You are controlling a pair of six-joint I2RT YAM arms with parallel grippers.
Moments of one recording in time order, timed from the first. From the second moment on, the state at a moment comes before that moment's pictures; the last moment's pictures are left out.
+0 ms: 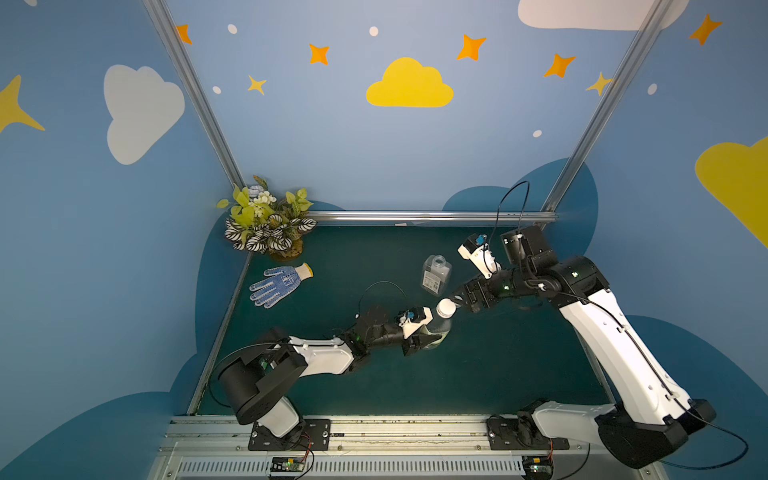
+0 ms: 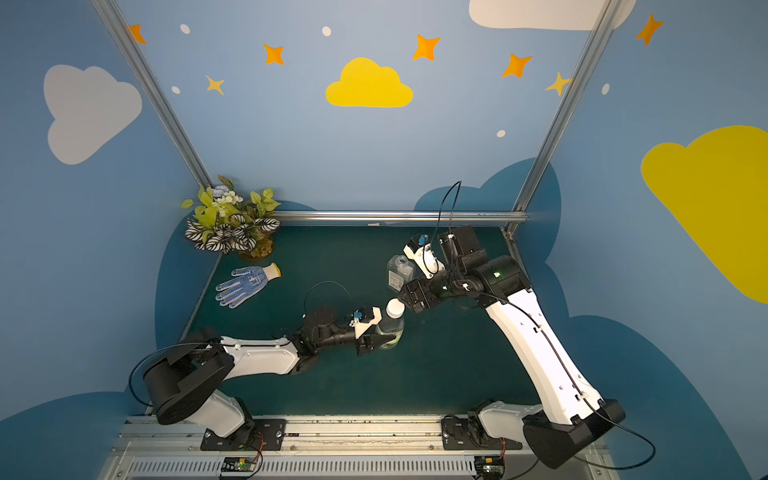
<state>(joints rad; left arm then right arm) -0.84 1.58 0.58 0.85 0.49 0.11 0.52 1.28 1.57 -1.22 -0.35 -0.06</state>
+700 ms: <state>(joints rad) -0.85 1.58 0.58 0.85 0.49 0.11 0.51 1.29 1.53 -1.21 -0.35 -0.03</state>
